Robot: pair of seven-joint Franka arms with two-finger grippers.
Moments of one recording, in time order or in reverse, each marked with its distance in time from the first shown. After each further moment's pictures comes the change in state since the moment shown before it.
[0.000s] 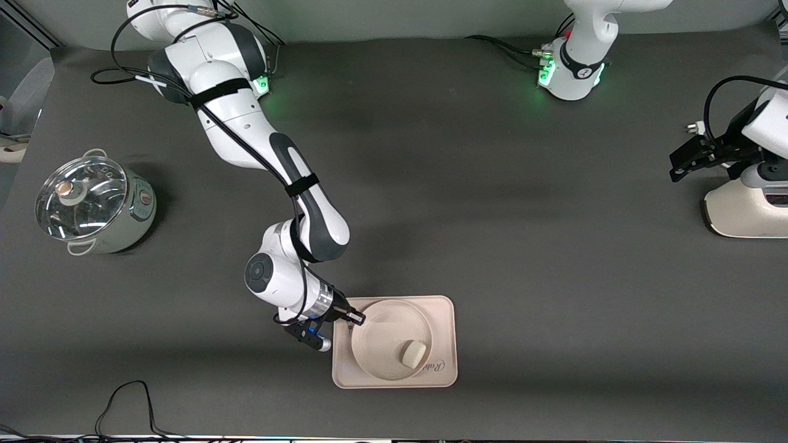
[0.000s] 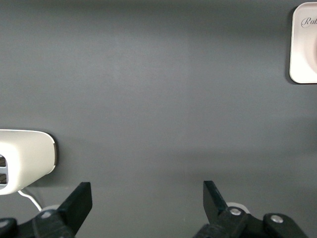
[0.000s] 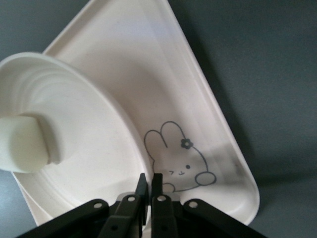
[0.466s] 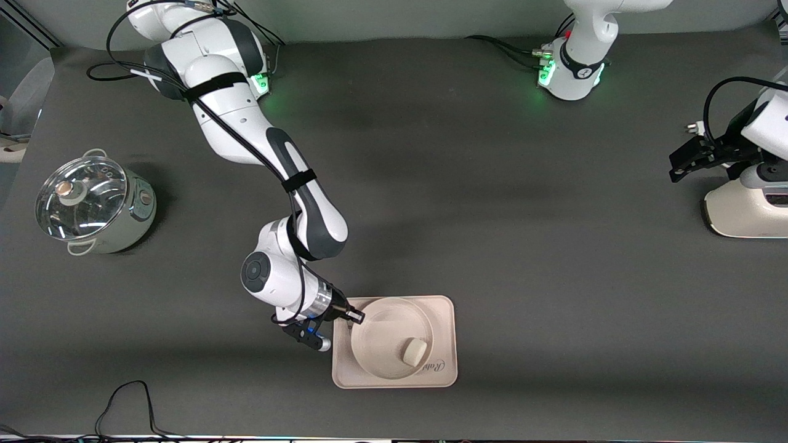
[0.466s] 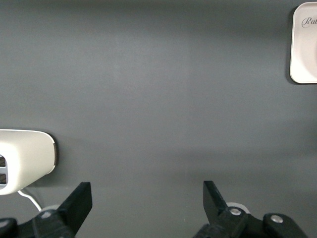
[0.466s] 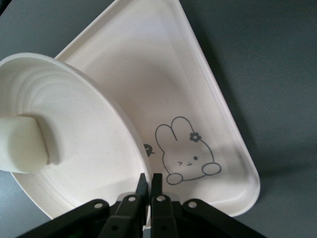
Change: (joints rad) left arm 0.000 0.000 0.000 -0.001 0.000 0.003 0.000; right arm 0.000 -0.034 -0.004 -0.001 -0.012 -0.034 0.000
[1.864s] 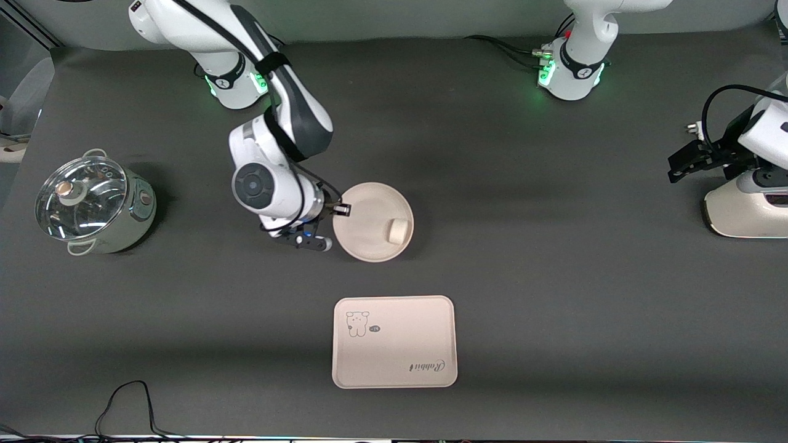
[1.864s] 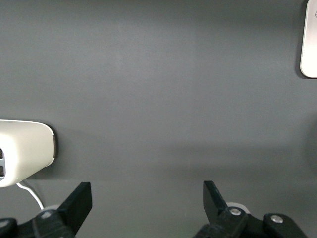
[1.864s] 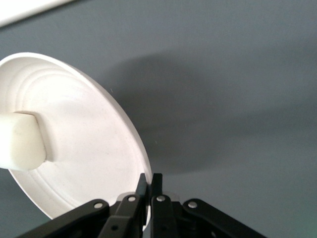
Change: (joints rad) left arm 0.005 0.000 0.011 -0.036 0.000 0.000 -0.003; right arm 0.147 -0.612 -0.048 -0.610 -0.259 -0.385 0.026
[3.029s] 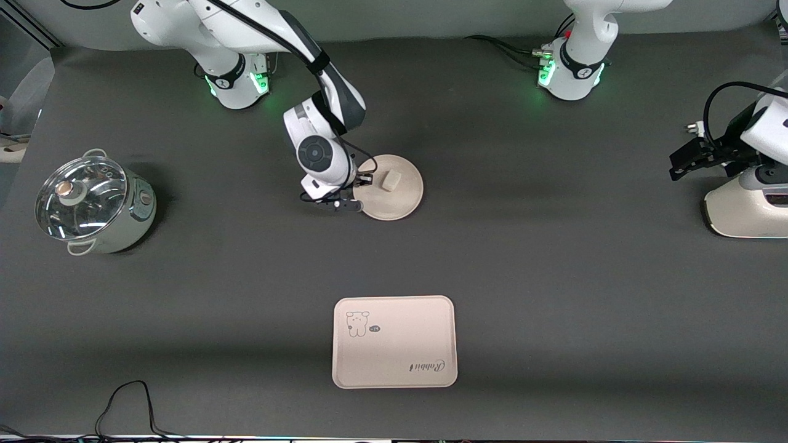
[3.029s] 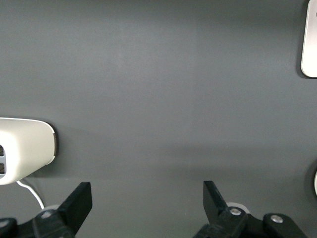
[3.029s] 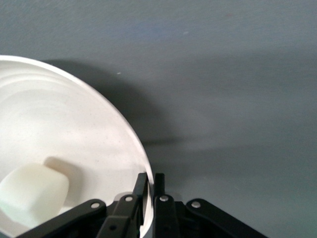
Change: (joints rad) left arm 0.004 -0.013 0.001 -0.012 0.000 0.000 -0.001; right arm 0.147 0.006 0.078 -0.340 0.000 0.257 0.031
